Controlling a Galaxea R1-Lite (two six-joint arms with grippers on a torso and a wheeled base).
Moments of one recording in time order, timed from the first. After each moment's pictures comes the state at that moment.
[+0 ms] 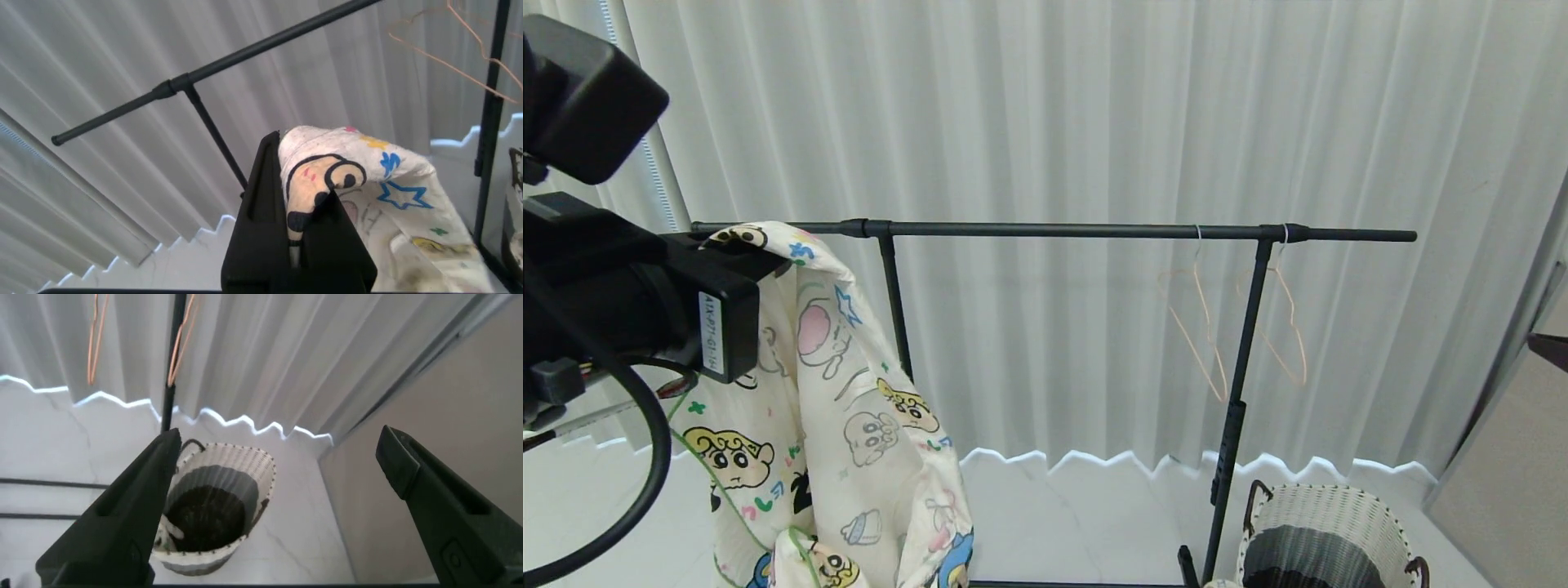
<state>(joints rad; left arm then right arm) -0.64 1.17 -0.94 -0.07 0.45 0.35 0.14 1.06 -0.89 0.15 -0.23 -0.20</state>
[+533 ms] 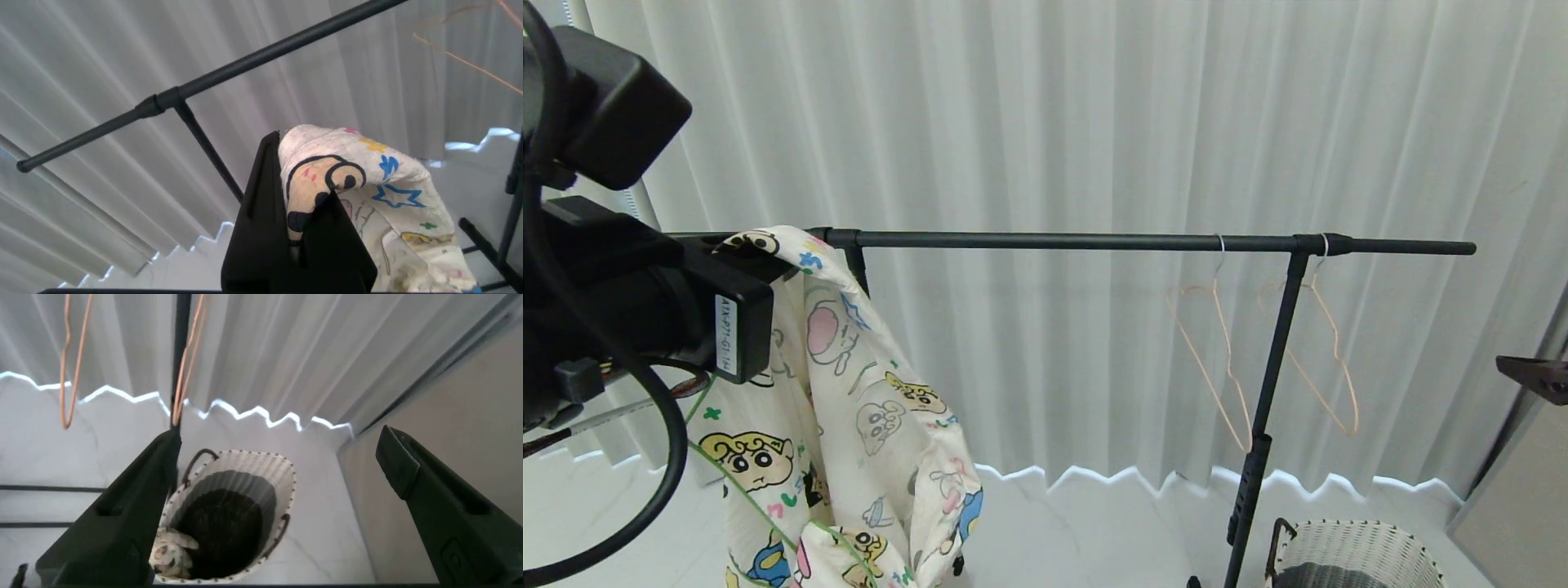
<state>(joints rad) -0.64 1.17 -0.94 -0.07 0.45 0.35 0.13 1.11 -0.85 0.15 -0.22 -0.15</state>
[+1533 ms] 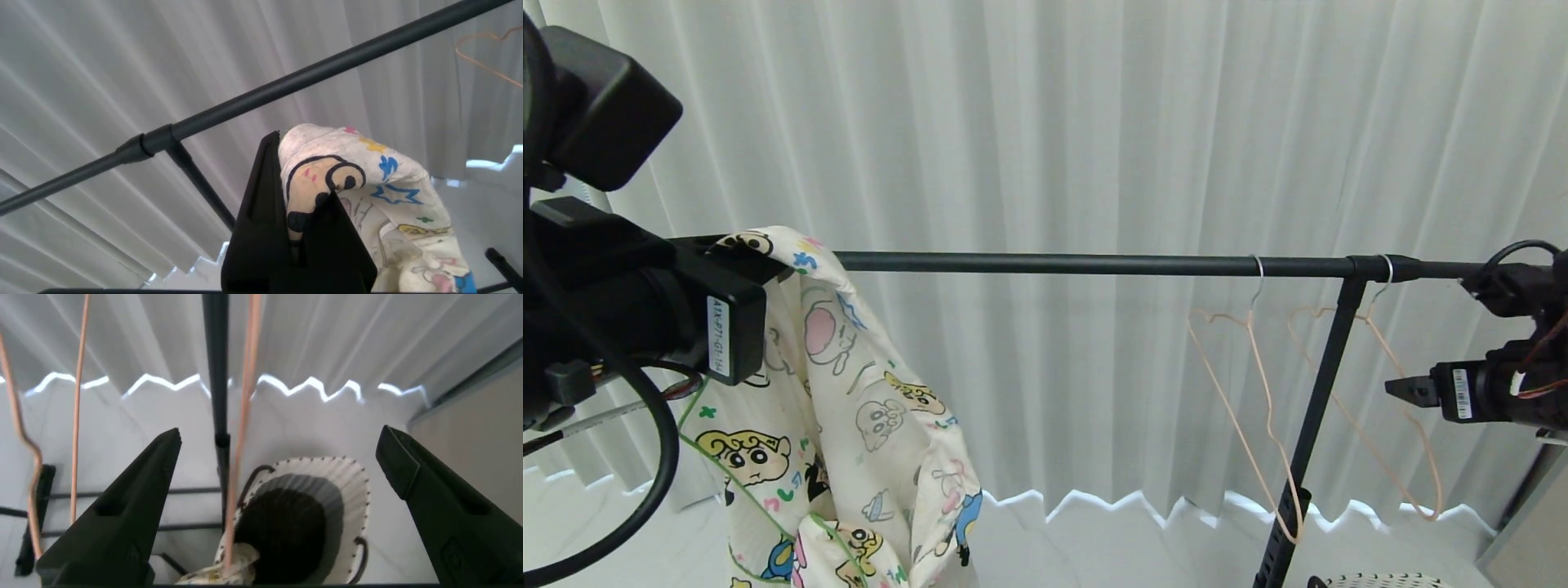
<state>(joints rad) -0.64 1.16 -0.93 -0.07 0.45 0.35 0.16 1.43 -0.83 0.02 -0.18 0.07</state>
